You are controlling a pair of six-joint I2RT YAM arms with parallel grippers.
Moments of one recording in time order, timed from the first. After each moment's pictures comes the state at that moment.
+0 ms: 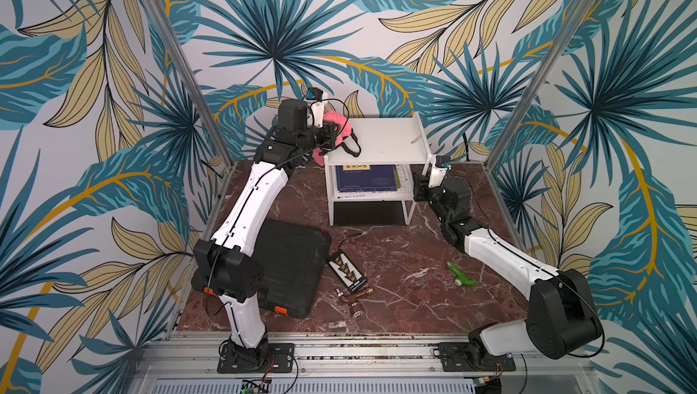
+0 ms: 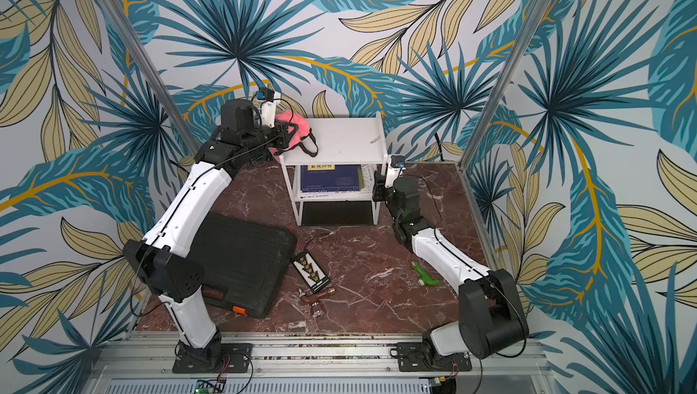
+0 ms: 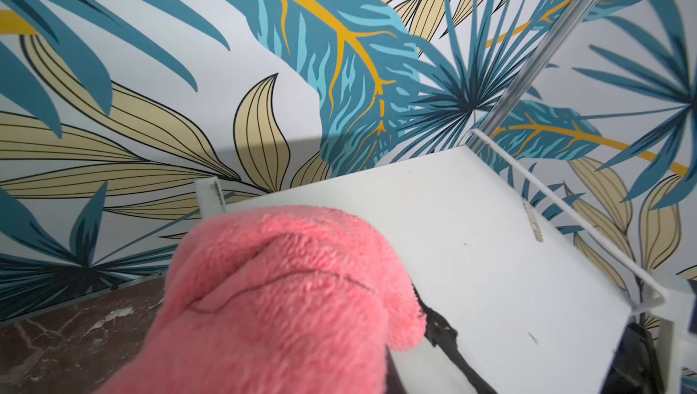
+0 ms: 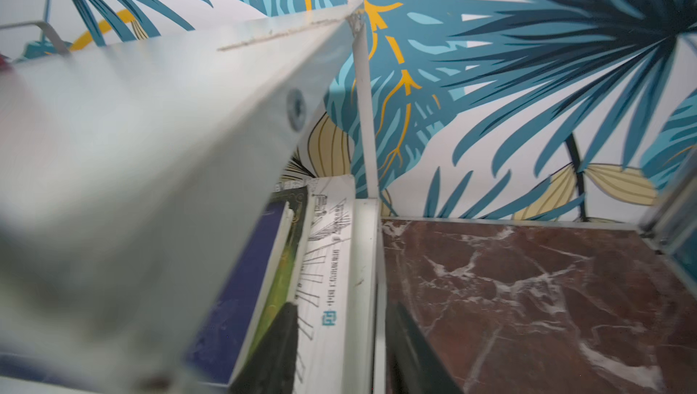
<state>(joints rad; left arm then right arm) -0.29 1.91 2.17 -0.55 0.29 -0.22 0.31 1.44 0.95 0.37 0.14 0.18</state>
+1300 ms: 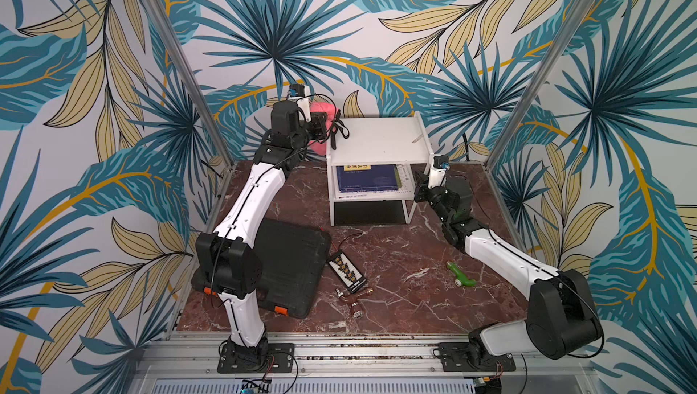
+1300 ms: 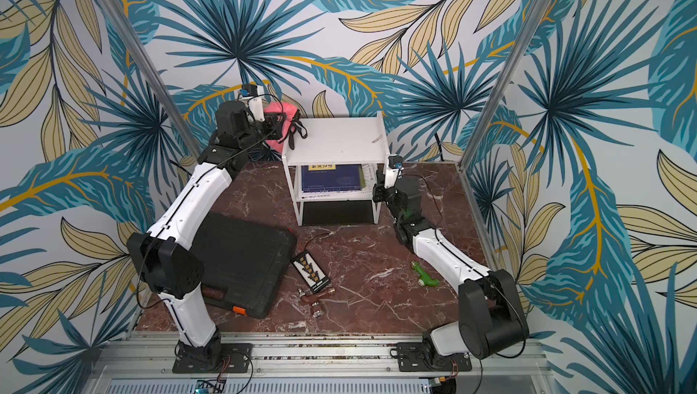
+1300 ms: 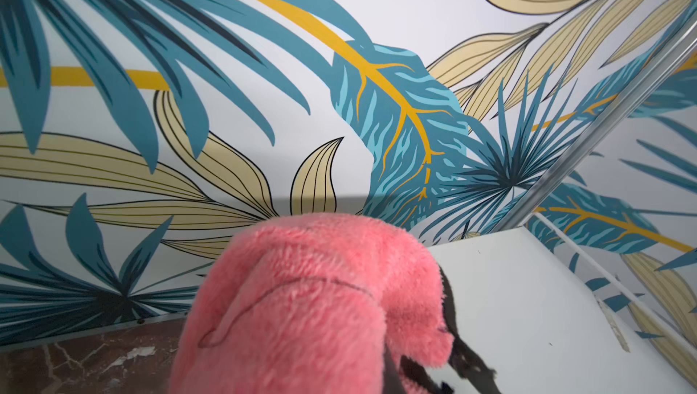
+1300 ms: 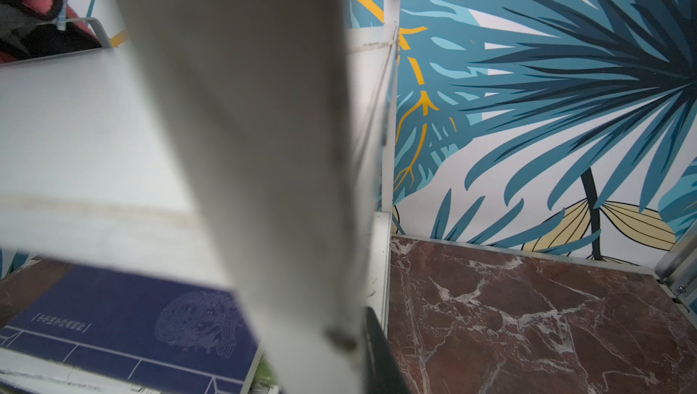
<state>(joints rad) -0.19 1.88 1.98 -0.23 0.24 -0.38 0.29 1.43 0.93 0.41 0.08 0.09</state>
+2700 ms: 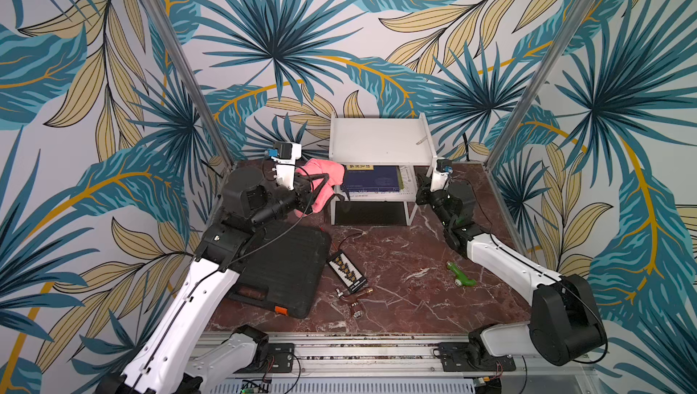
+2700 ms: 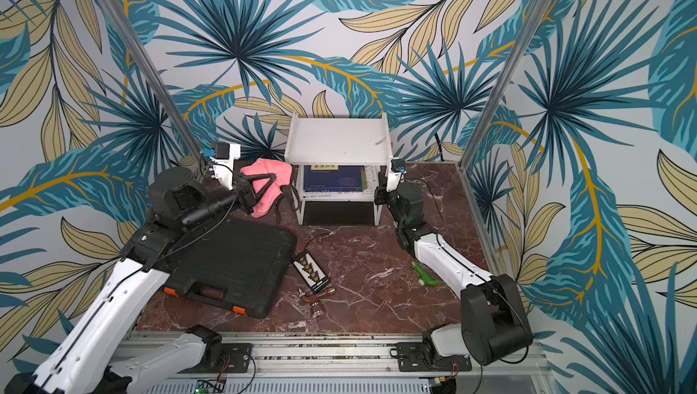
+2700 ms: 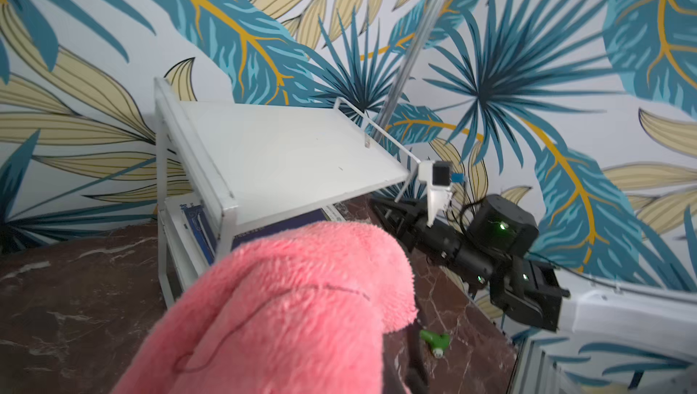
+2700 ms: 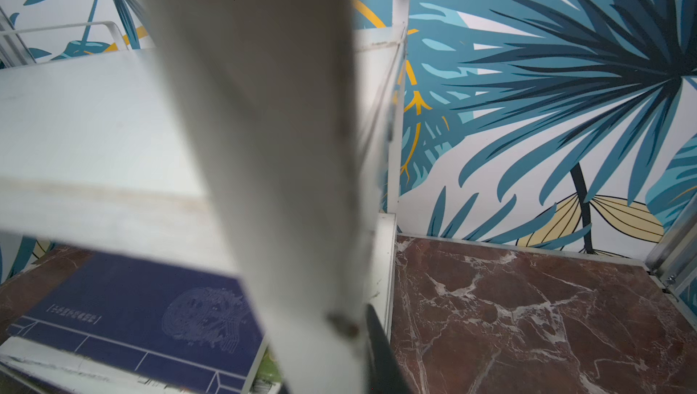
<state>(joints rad) -0.44 1.04 1.34 -0.40 0.36 -0.31 0.30 1.40 0.87 0.45 0.10 0.10</state>
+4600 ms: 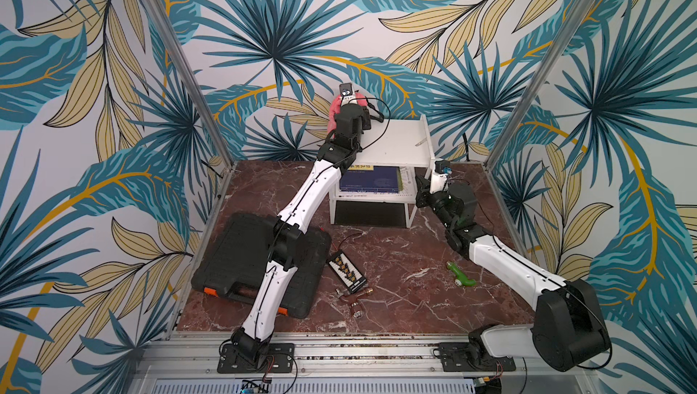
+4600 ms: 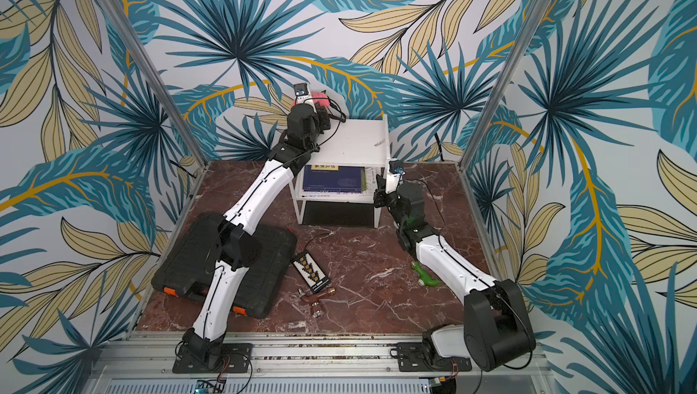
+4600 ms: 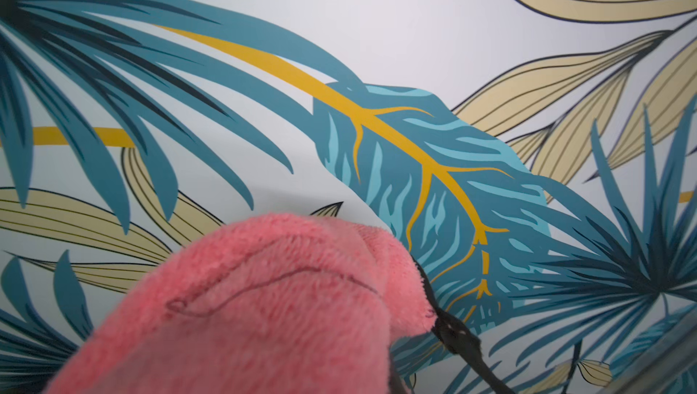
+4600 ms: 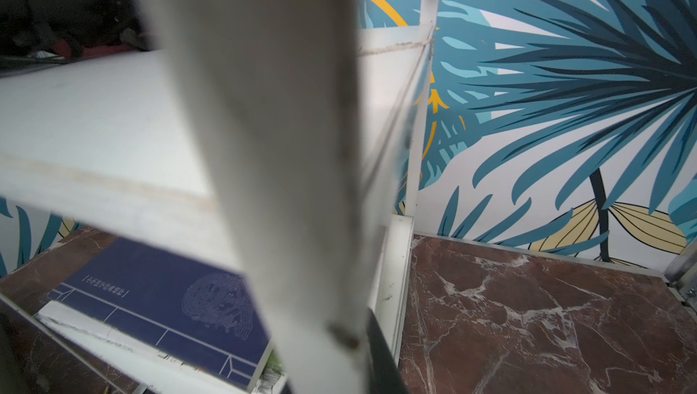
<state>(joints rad) -0.53 2.40 2.63 -0.21 -0.40 -0.24 0.30 1.37 0.87 0.39 0.05 0.08</state>
